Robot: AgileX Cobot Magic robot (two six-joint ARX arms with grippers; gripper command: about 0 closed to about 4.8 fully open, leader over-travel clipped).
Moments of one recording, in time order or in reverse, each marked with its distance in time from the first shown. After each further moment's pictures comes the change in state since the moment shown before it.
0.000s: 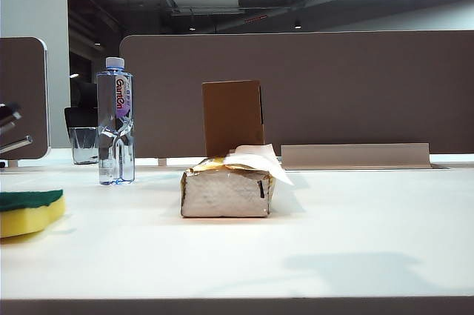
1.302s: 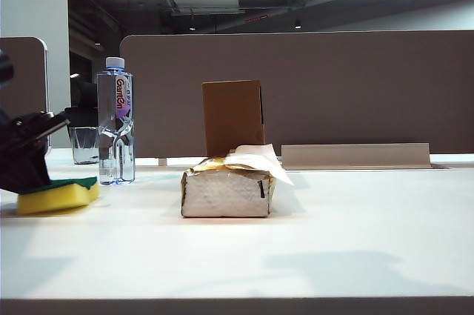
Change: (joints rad) left arm -0.007 0.391 0.427 -0.022 0.022 0.012; right arm 0.000 0.000 0.000 0.047 -0.100 0.045
